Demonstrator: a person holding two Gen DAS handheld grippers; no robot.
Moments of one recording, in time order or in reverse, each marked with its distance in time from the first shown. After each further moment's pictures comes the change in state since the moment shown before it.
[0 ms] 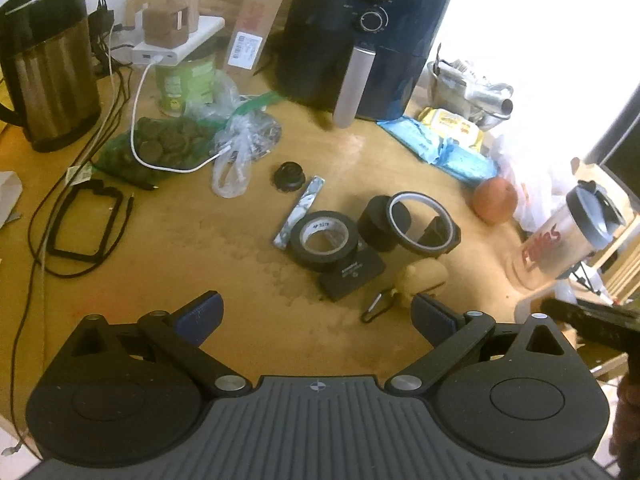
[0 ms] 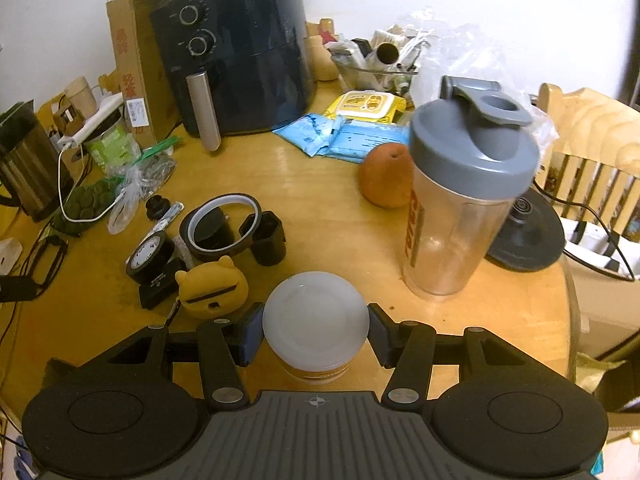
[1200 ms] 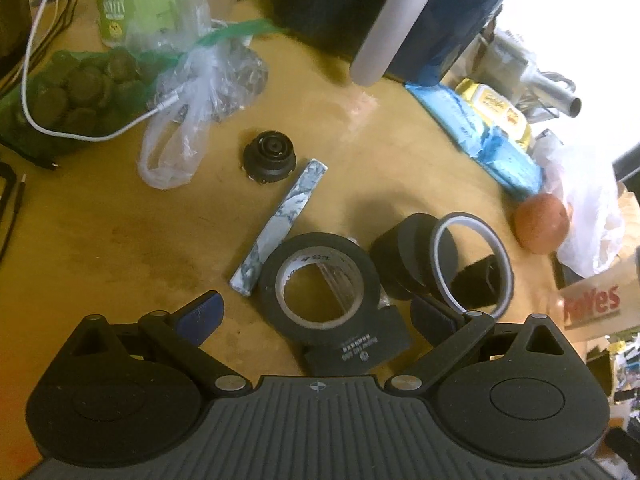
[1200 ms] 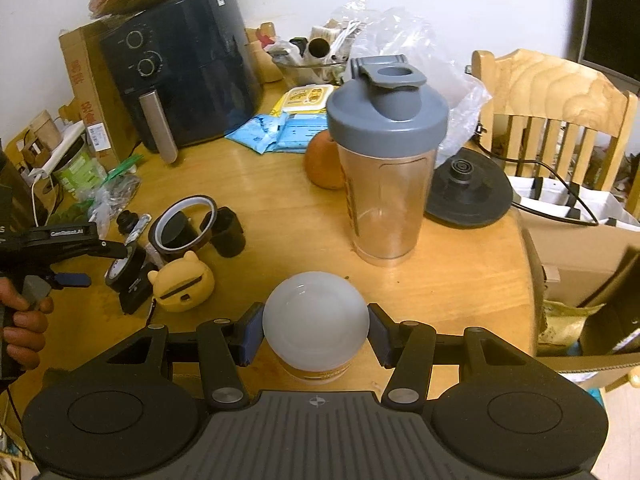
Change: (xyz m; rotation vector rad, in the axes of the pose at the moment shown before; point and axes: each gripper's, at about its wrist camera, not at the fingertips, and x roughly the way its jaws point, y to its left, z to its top) left arm 0.145 0.015 0.048 -0.119 0.174 -0.073; right arm -0.026 -0.026 -0.021 0.140 -0.001 -0.075
